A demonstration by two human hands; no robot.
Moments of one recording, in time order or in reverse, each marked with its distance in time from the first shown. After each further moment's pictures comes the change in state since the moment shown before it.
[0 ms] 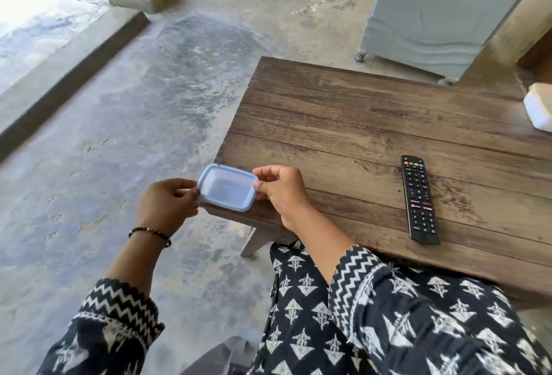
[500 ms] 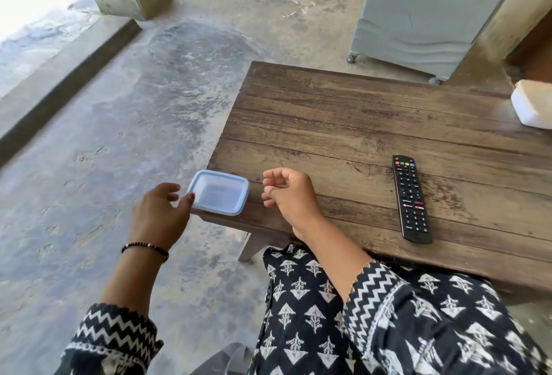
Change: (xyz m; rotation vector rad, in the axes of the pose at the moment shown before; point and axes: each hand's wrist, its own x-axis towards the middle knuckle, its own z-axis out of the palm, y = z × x) left_hand -0.020 0.022 0.004 0.371 0.107 0.046; right_hand -0.019 -0.008 -0.026 -0.023 0.066 -0.060
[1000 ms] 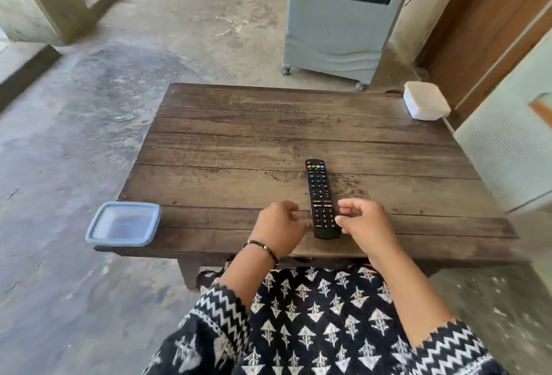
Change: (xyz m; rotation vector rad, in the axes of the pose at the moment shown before) left_hand -0.111 0.173 0.168 -0.012 -0.638 0.388; right_hand -0.051 0.032 -0.228 -0.312 0.411 0.144
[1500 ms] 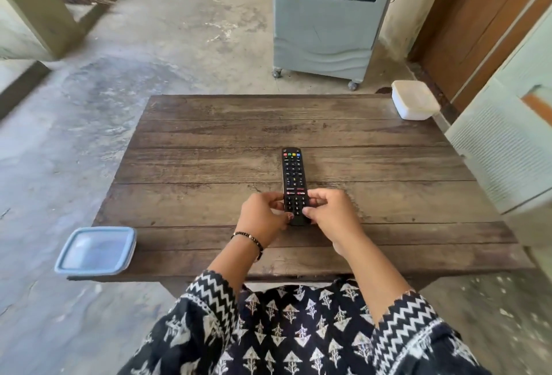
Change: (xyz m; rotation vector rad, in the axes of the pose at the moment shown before) left_hand 0.048 0.007 -0.002 -0.104 0.110 0.030; right_hand 0.040 -0.021 0.022 0.072 -0.088 -0.087
